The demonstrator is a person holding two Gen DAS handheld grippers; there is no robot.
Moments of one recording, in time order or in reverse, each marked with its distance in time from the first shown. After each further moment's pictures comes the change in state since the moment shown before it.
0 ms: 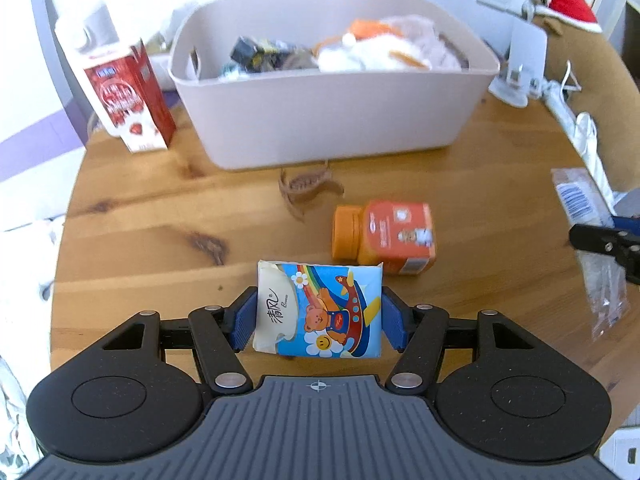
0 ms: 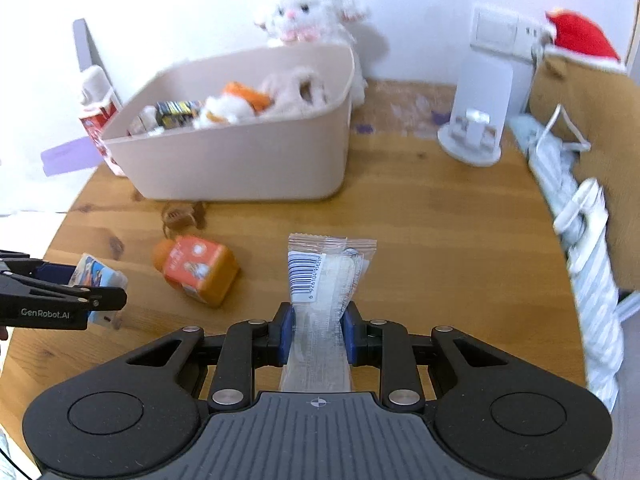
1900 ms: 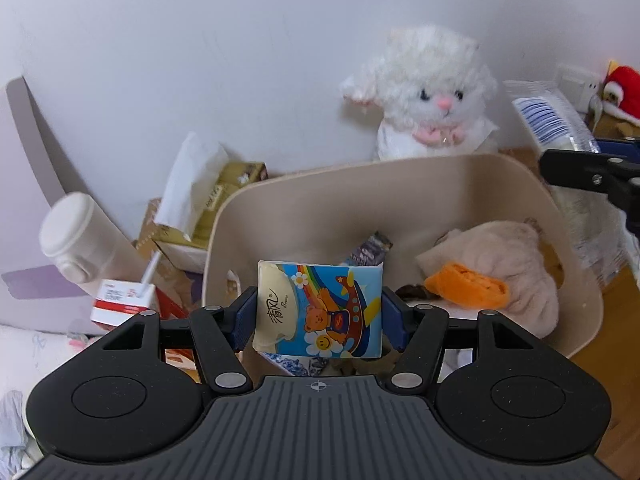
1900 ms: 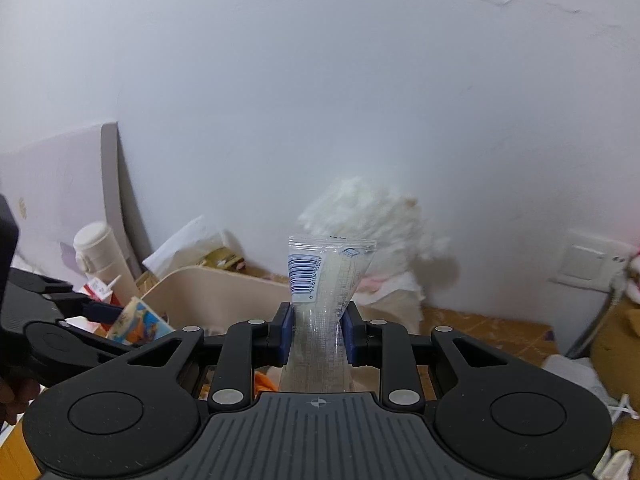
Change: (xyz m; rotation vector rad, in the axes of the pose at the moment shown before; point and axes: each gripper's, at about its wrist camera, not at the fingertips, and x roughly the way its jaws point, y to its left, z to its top) left arm 0.032 0.011 0.192 0.132 -0.258 0.058; right arm 0.048 0.033 0.206 -0.196 -0.331 0.105
